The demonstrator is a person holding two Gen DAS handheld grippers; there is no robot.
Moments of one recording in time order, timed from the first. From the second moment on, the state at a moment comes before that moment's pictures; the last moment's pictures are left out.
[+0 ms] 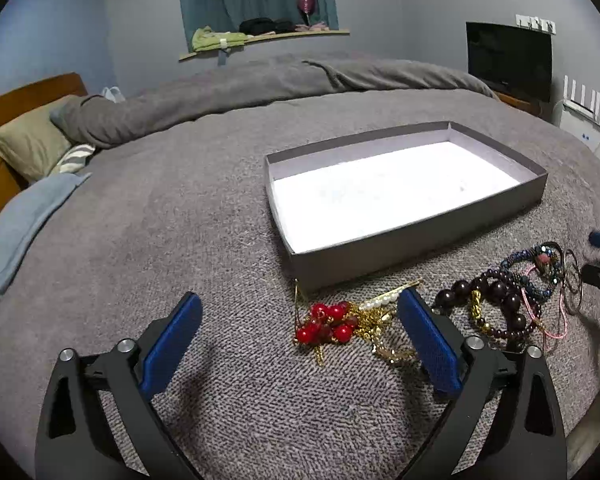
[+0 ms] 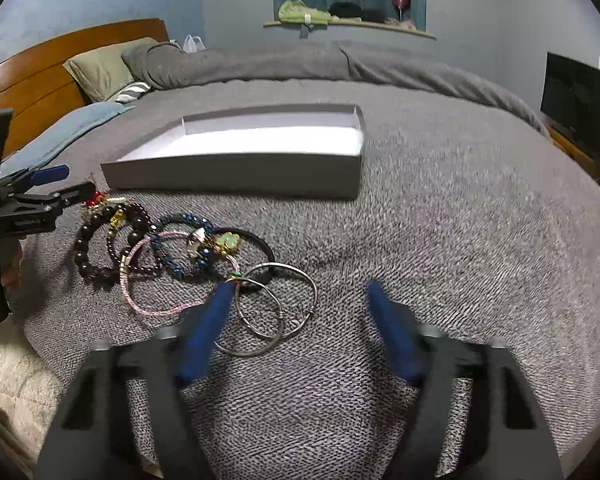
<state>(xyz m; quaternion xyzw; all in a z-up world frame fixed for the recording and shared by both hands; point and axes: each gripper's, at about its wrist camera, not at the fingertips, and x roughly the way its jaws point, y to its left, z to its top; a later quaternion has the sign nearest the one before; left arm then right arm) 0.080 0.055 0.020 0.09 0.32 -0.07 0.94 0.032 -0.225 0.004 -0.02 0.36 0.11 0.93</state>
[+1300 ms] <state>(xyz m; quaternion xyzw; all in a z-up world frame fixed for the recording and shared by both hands) 0.072 0.079 0.062 0.04 0.30 -0.10 0.95 0.021 -0.225 0.031 -0.03 0.32 0.12 0.94</state>
